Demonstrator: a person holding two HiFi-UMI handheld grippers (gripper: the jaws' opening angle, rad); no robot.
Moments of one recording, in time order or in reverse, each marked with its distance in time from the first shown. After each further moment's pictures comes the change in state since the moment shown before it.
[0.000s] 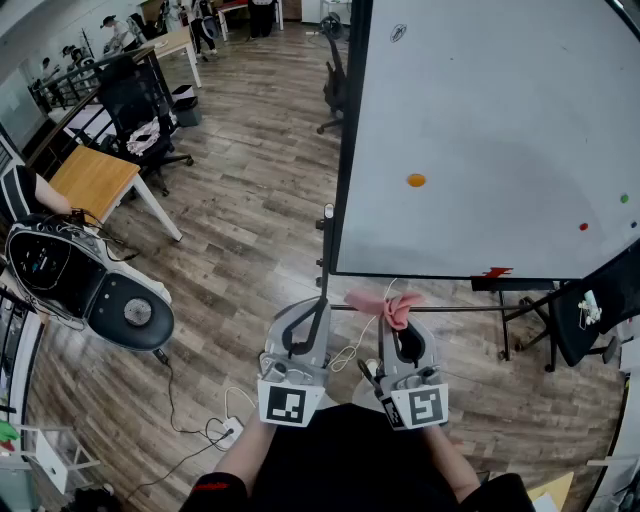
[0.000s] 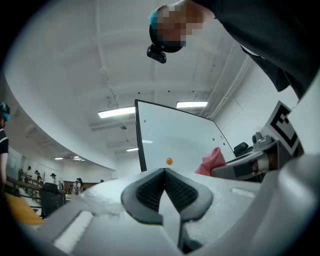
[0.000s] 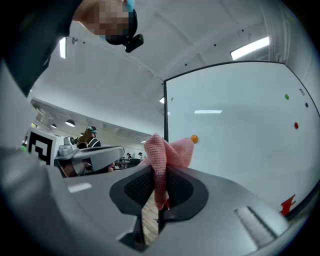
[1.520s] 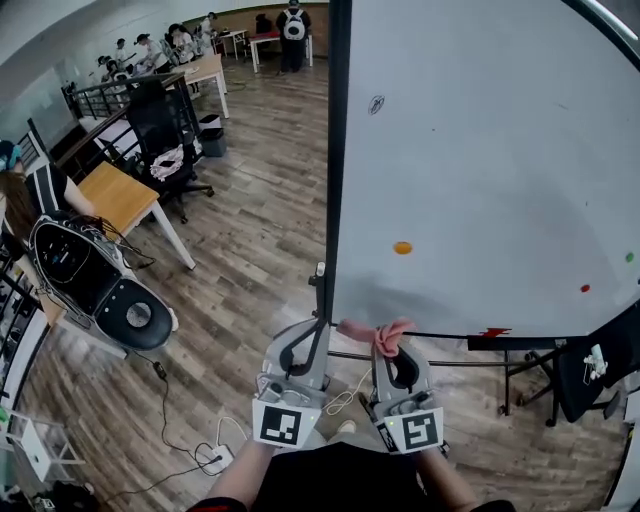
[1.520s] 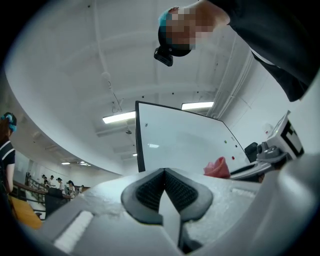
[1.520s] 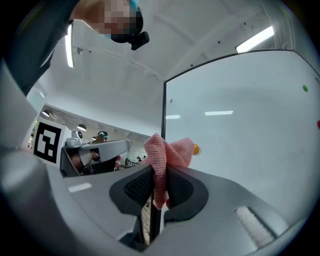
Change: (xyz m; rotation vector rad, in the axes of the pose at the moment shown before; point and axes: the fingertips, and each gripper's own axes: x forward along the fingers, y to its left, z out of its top) left arm 0.060 0.000 0.036 0.022 -0.041 0.092; right arm 0.032 -0.039 0.028 -0.024 -0.041 0.138
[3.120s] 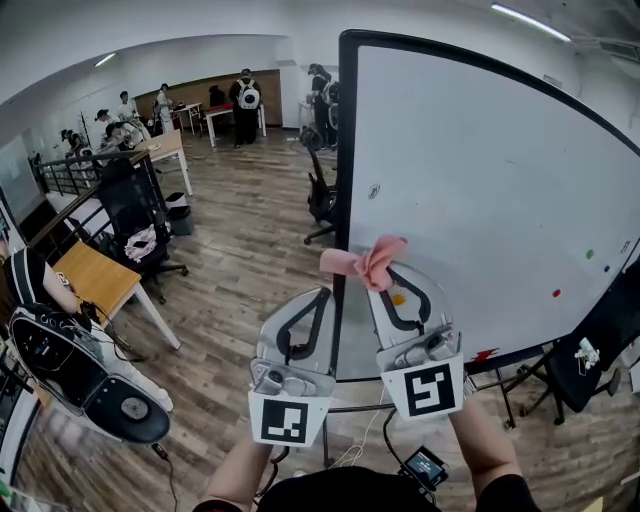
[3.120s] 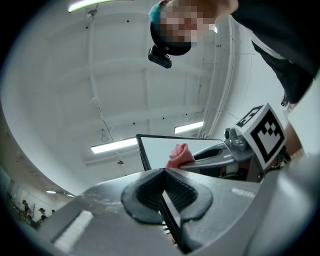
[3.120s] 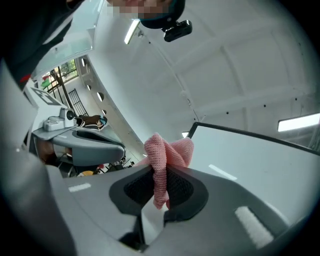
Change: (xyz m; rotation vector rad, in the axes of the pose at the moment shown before) left arm 0.074 0.091 0.145 0.124 -0.307 -0.089; right arm 0.134 0.031 0.224 -0.635 -0.223 -0.042
